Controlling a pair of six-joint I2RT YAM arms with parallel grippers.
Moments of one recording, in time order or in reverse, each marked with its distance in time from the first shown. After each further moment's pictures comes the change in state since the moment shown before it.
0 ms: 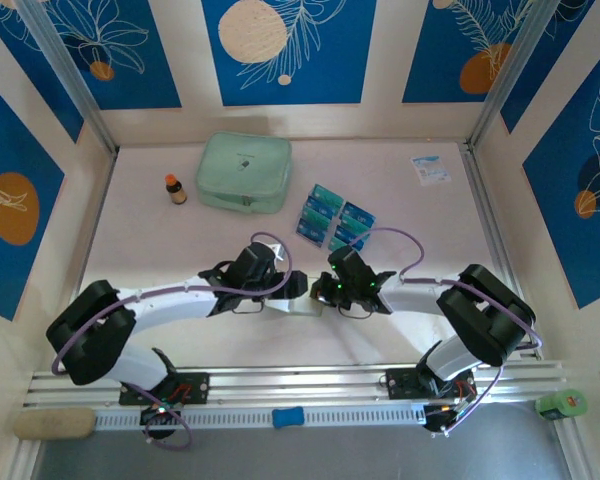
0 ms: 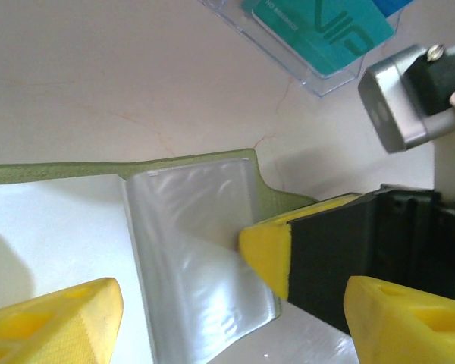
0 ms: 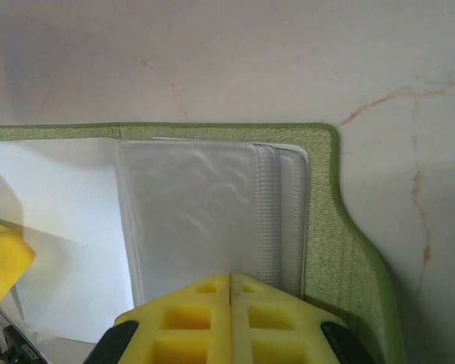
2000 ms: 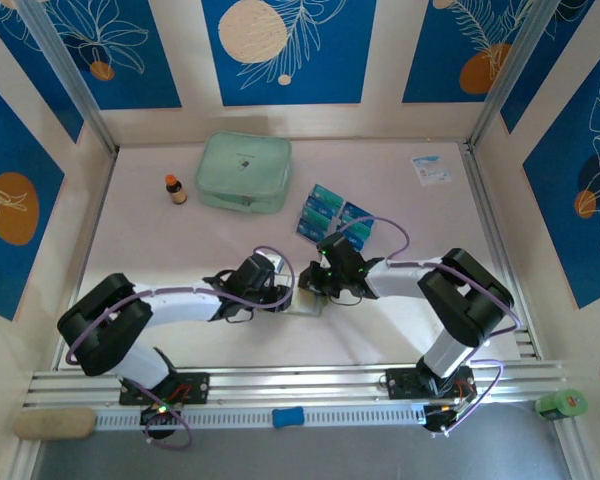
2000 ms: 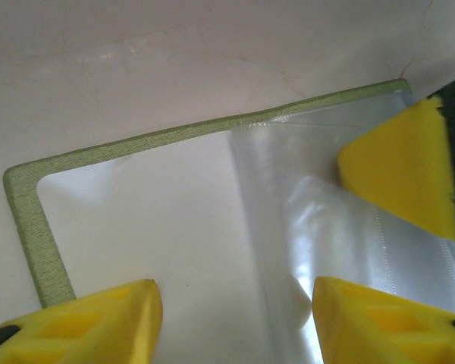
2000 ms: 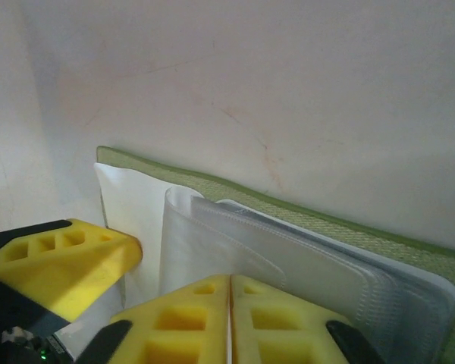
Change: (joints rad) left arm 0.002 0.067 -0.082 0.010 -0.127 0.242; right arm -0.022 0.132 0.140 0.010 -0.101 -0.043
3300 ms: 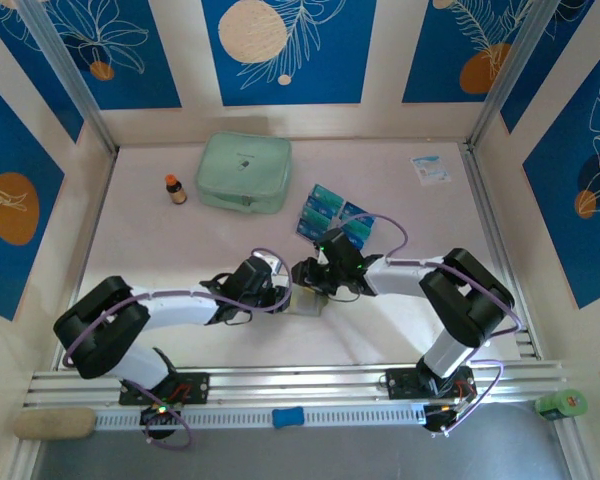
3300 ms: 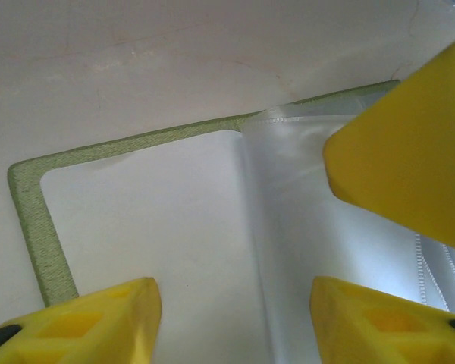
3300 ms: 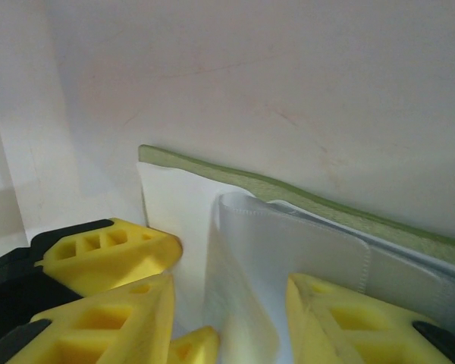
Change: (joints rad) left arm 0.000 -0.027 -0.040 0.053 -0.001 -0.003; right arm 0.003 0.005 0.043 -0.012 -0.043 0.015
